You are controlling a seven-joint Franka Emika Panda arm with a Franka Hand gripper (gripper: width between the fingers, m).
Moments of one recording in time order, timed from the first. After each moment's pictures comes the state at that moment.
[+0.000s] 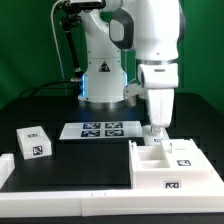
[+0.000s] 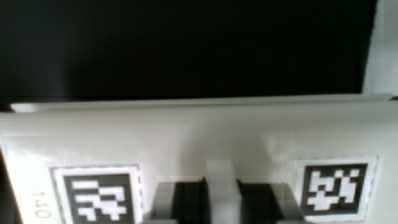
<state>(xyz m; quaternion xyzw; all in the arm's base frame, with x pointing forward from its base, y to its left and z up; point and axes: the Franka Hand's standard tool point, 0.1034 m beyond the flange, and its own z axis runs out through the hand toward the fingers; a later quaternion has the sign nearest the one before) 0.410 0.098 0.039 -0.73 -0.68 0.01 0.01</state>
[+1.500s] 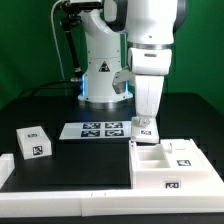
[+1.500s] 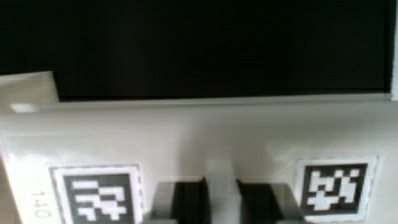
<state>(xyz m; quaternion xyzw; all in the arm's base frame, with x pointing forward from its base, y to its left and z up) 0.449 0.068 0.064 -0.75 -0.67 0.03 -0.01</state>
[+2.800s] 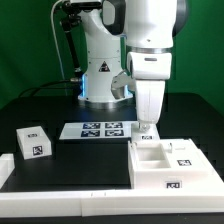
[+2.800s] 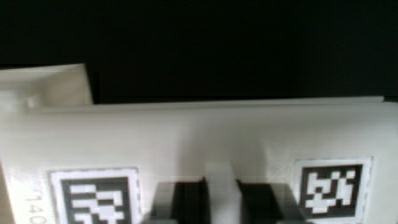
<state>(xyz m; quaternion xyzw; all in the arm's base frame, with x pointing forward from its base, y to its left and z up) 0.472 0.062 0.059 -0.72 -0.69 0.03 -0.01</state>
